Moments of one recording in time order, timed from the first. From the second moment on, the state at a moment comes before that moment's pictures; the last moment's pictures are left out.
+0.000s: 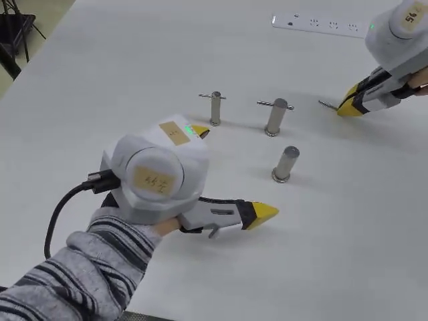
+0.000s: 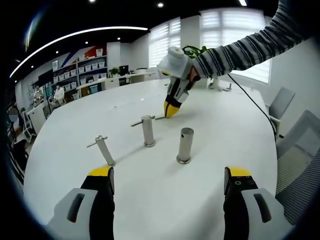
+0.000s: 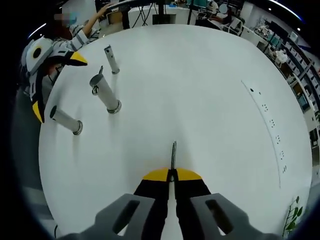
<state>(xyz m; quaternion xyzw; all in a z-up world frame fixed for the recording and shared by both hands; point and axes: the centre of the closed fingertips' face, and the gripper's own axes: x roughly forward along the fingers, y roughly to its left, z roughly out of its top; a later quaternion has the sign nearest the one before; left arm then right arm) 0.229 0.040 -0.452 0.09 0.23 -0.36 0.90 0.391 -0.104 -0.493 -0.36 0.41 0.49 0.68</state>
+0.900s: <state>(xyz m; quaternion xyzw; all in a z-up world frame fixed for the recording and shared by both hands) 0.231 0.030 -0.433 0.05 0.24 -0.37 0.90 0.339 -0.093 -0.455 -0.43 0.29 0.51 0.69</state>
